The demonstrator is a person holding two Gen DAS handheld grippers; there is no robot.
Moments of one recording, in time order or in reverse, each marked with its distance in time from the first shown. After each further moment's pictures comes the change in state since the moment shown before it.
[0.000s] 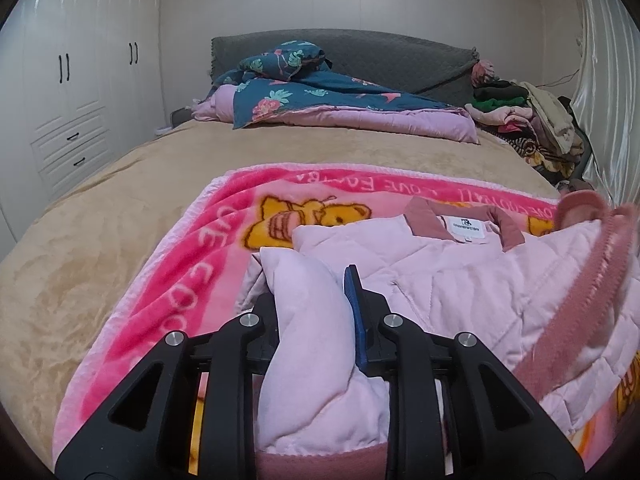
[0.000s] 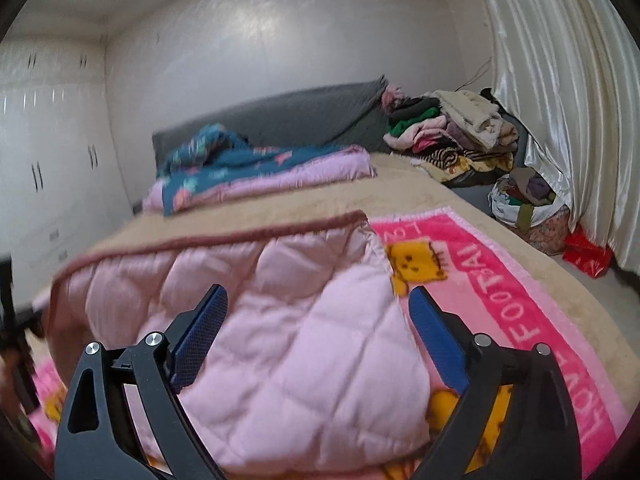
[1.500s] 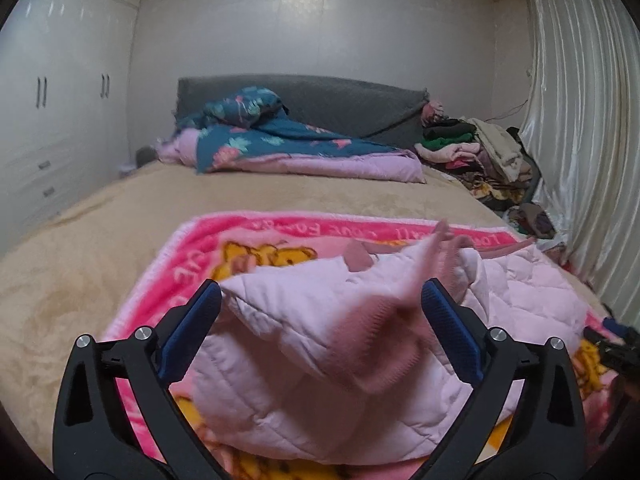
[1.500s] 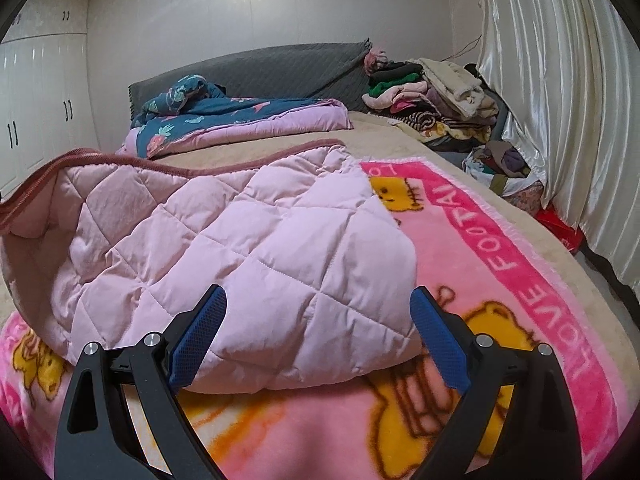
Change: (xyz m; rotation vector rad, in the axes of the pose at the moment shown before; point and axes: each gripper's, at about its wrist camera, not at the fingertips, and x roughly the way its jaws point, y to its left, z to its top) left arm -0.085 -0.016 0.001 0.032 -0.179 -0.152; right arm -0.011 0.011 -0.060 -0.011 0.106 -0.120
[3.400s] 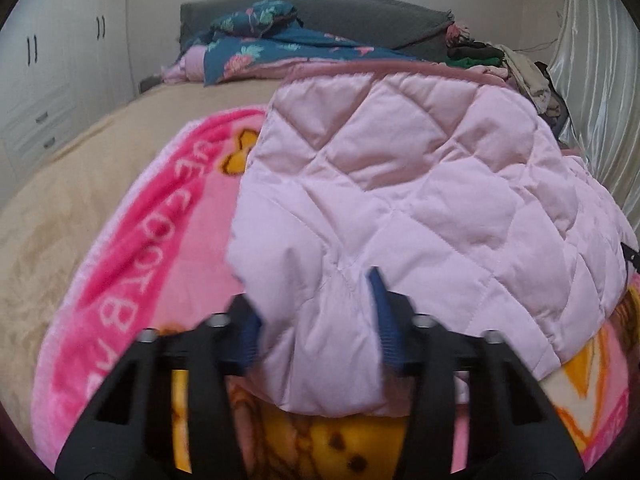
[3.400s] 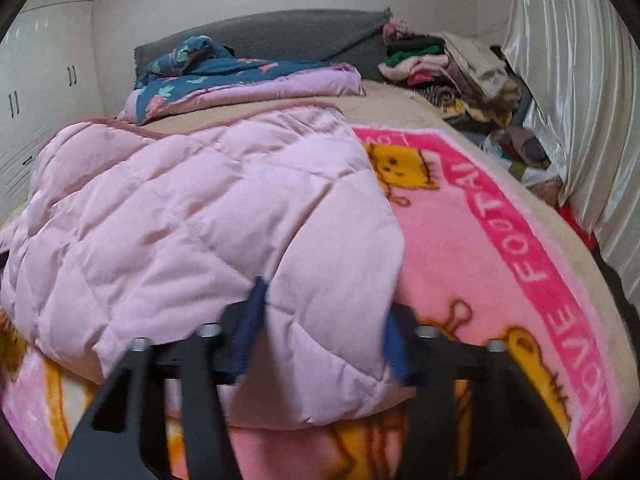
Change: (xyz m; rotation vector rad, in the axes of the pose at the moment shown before) left arm 0.082 0.035 -0.083 0.005 0.299 0.044; right arm 0.081 -0.017 0.005 -0.085 0.094 0.030
